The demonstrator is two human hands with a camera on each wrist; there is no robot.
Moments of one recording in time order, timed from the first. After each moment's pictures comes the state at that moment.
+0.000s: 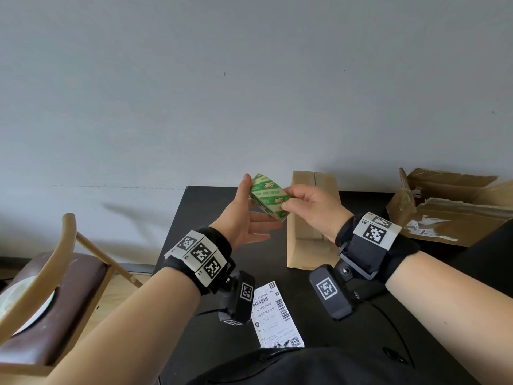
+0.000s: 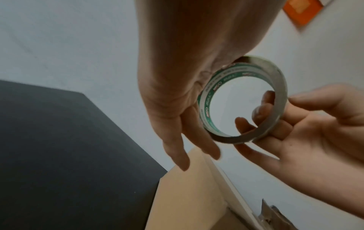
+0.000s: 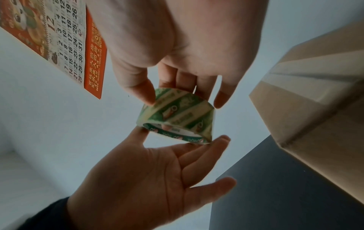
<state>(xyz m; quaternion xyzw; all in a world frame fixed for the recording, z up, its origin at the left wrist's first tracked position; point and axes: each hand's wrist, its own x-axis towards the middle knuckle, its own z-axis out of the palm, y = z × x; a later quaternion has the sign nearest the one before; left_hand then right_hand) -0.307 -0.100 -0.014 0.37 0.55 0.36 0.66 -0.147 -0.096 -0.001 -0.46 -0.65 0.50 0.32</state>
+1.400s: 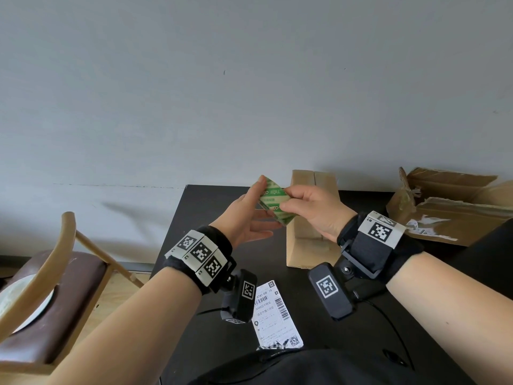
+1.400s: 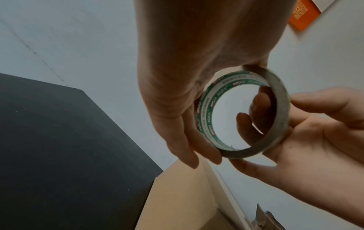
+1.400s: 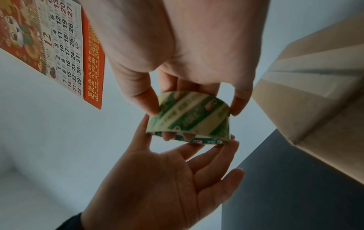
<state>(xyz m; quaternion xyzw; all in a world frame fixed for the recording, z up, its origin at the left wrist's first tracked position) -0.304 -0.106 -0.010 0.42 0.54 0.33 0.65 -0.147 -0.099 0.000 -0.43 -0.63 0.56 0.33</state>
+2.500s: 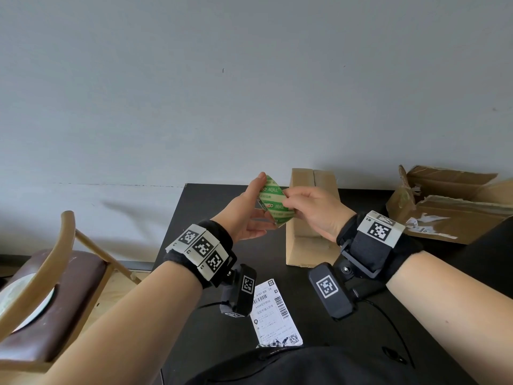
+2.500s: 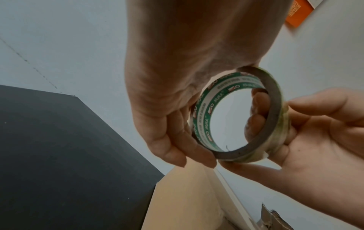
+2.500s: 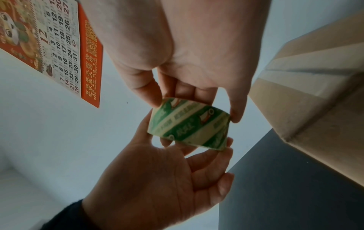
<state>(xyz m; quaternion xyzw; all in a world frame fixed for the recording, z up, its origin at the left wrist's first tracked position) -0.299 -0.100 -0.008 0.41 0.59 0.30 0.63 -0.147 -0.099 -0.001 -0.48 -0.61 0.55 0.31</state>
